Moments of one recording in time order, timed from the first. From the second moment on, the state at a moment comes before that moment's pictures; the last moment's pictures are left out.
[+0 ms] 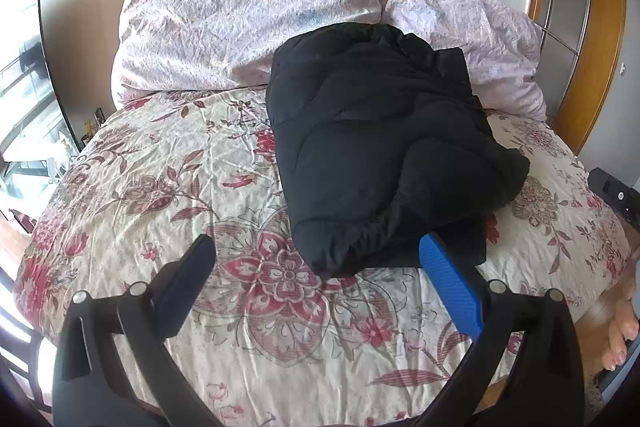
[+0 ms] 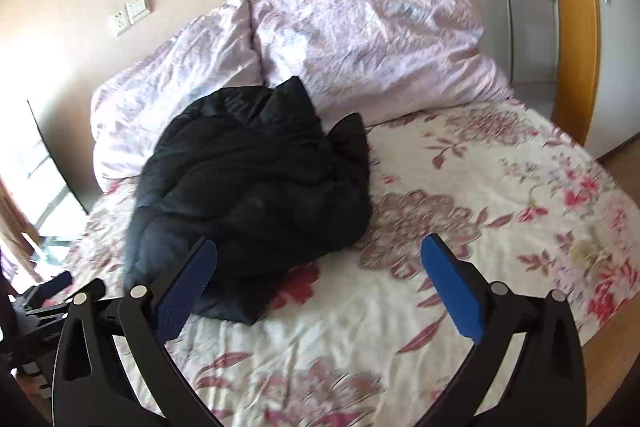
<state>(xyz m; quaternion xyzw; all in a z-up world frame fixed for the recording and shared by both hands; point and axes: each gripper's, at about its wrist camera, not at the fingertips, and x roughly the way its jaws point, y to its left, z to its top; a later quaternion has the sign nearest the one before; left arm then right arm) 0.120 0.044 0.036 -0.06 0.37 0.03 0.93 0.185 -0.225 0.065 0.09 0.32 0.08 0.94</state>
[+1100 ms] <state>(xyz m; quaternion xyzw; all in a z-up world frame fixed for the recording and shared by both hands) 0.083 0.021 0.059 -0.07 0.39 -0.01 0.92 0.137 -0.192 0.075 0.08 0.35 0.13 0.93</state>
